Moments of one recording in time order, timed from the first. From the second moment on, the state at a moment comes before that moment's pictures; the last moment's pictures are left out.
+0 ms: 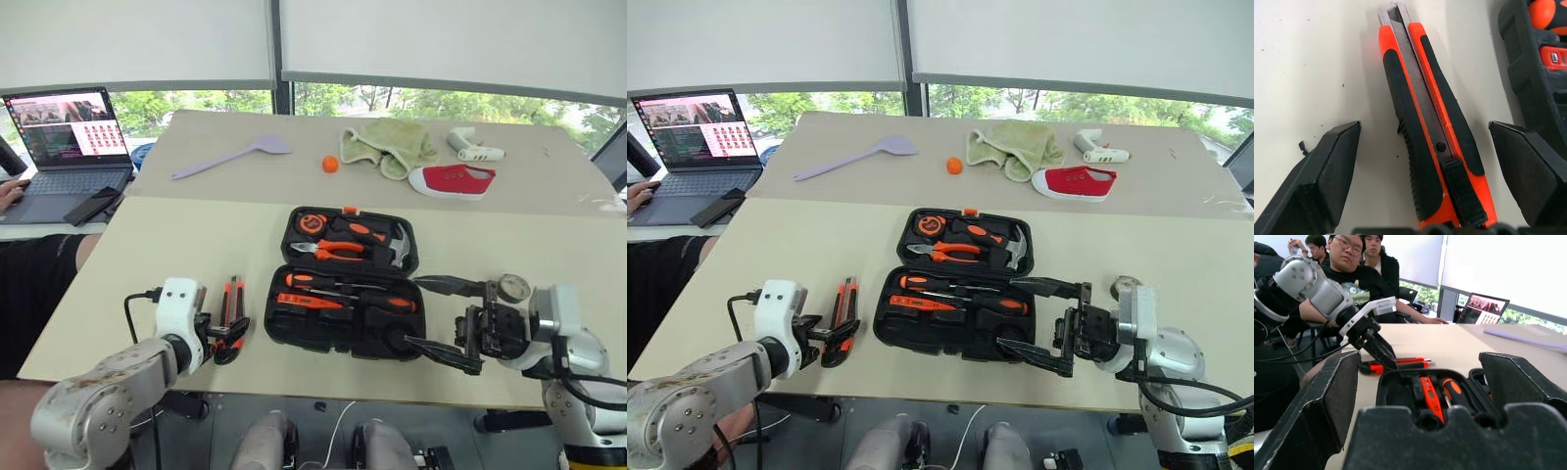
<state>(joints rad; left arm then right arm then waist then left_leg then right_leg) -0.05 0.33 0.34 -0.79 -0.66 1.52 -0.04 0.06 -0.59 -0.21 -0.30 0.73 0.00 1.30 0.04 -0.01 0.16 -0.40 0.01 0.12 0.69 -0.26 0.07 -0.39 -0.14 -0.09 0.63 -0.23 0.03</state>
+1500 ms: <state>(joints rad) -0.70 0.62 -0.48 0.02 -0.15 0.33 -1.46 0.41 -0.71 -0.47 -0.47 0.77 0.14 1.18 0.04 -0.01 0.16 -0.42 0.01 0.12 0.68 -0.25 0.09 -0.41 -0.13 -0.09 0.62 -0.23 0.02</state>
